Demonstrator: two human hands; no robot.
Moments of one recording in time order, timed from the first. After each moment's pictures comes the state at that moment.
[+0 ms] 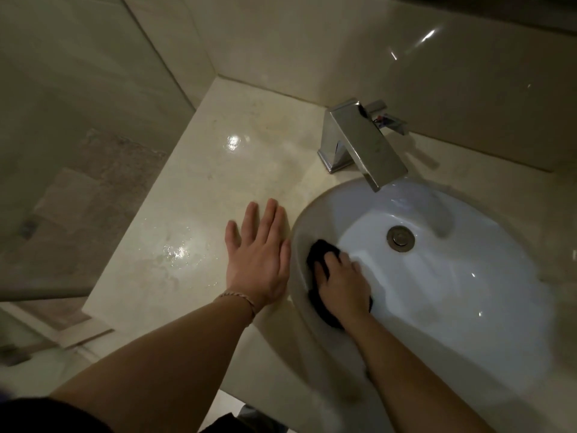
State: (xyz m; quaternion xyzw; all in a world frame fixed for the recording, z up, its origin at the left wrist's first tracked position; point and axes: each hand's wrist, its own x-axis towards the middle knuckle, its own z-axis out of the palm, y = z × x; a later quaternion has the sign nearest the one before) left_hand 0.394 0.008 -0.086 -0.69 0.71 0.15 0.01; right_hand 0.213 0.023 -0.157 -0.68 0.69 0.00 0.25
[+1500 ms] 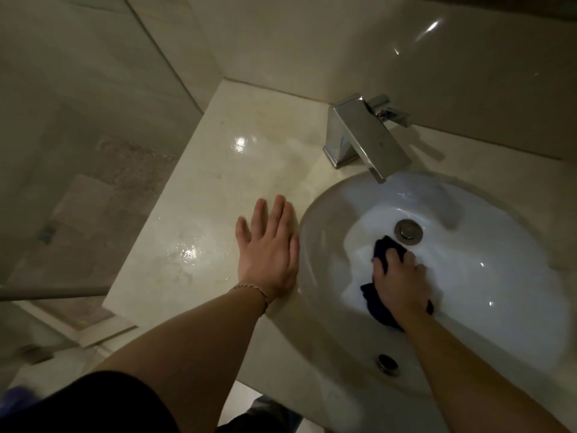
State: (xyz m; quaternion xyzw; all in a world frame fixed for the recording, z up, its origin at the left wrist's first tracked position) left_hand 0.392 0.007 -0.084 -0.69 0.71 0.14 0.02; right_hand 0.136 0.026 -0.166 -0.58 0.78 0.06 0.22
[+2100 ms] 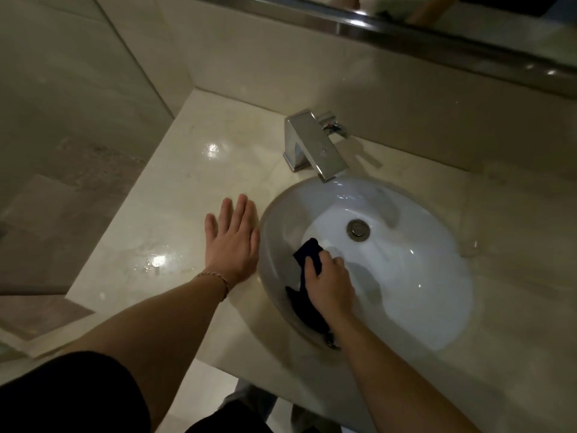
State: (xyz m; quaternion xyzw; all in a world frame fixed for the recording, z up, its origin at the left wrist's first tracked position) left_hand 0.387 0.010 -0.078 -0.69 0.70 0.16 0.00; right_hand 0.181 0.055 -0.095 -0.56 0.76 -0.07 0.33
